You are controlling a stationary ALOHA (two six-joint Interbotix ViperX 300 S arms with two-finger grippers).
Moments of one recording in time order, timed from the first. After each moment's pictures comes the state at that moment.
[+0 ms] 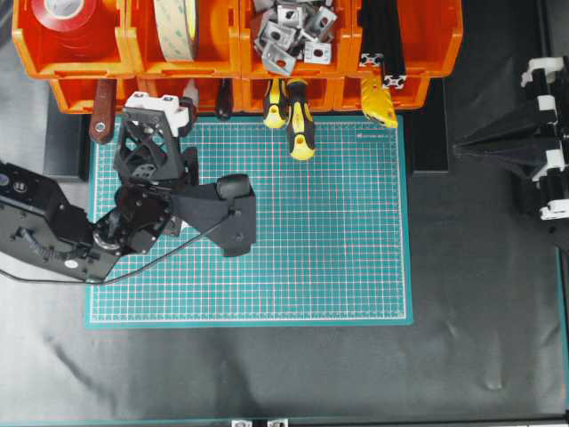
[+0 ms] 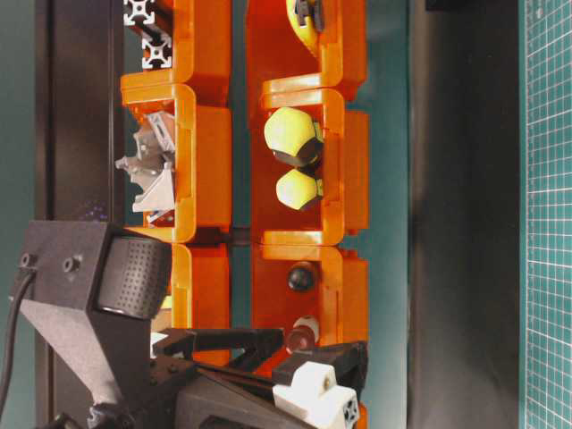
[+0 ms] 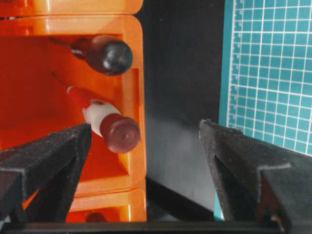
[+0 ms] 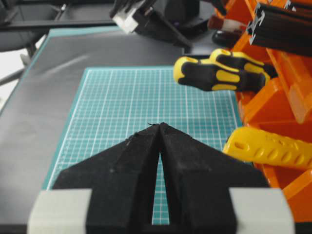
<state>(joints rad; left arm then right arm) -0.33 0.06 0.35 0.96 1.26 -0.59 0.04 -1.13 1.24 0.01 0.09 0.02</state>
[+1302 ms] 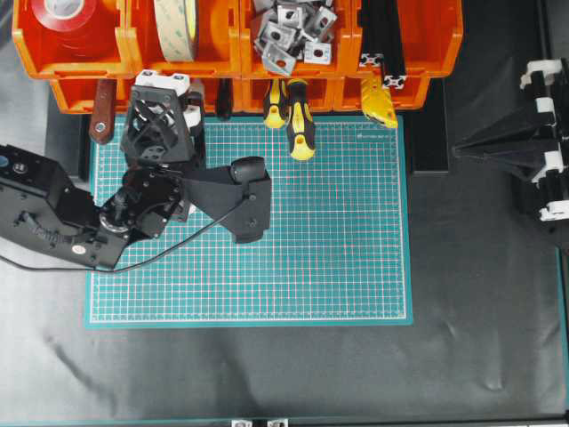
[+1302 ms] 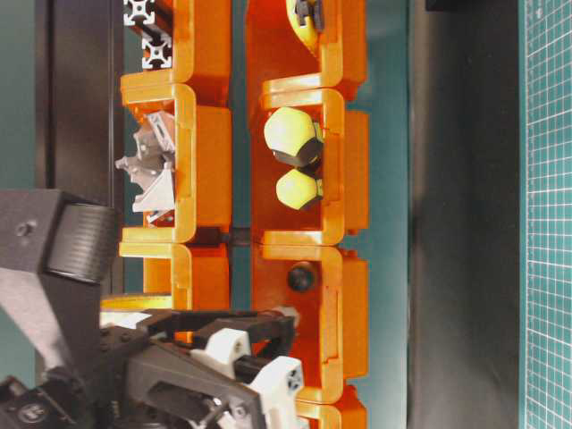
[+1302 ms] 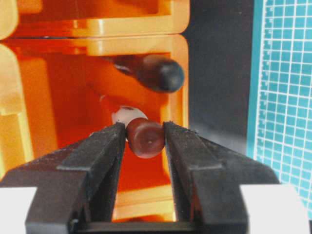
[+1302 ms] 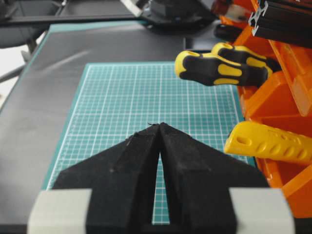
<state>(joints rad) -0.30 0.06 0.26 0.97 1.32 -0.47 0.05 -1.13 1.25 0.01 0.08 0.02</state>
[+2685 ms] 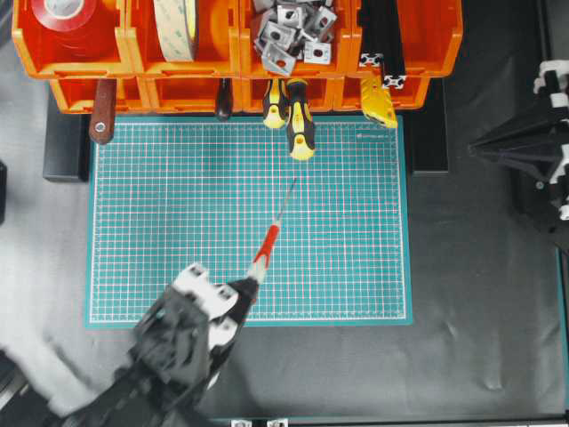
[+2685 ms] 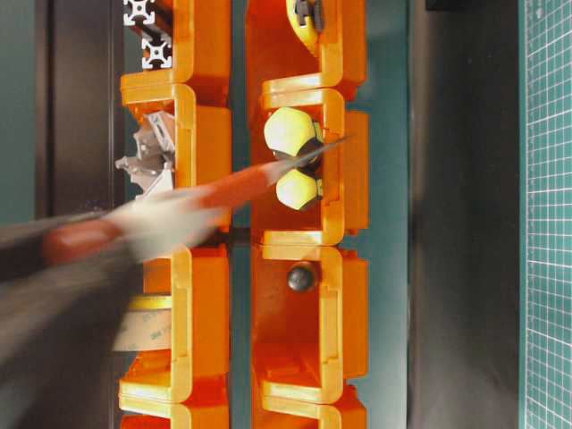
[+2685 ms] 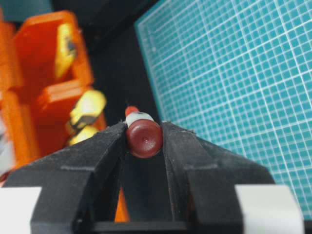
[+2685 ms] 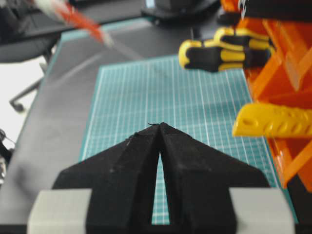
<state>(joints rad) -0.66 0.18 -0.06 0.96 1.27 -0.31 0.05 -1.22 1.23 0.01 0.20 0.16</state>
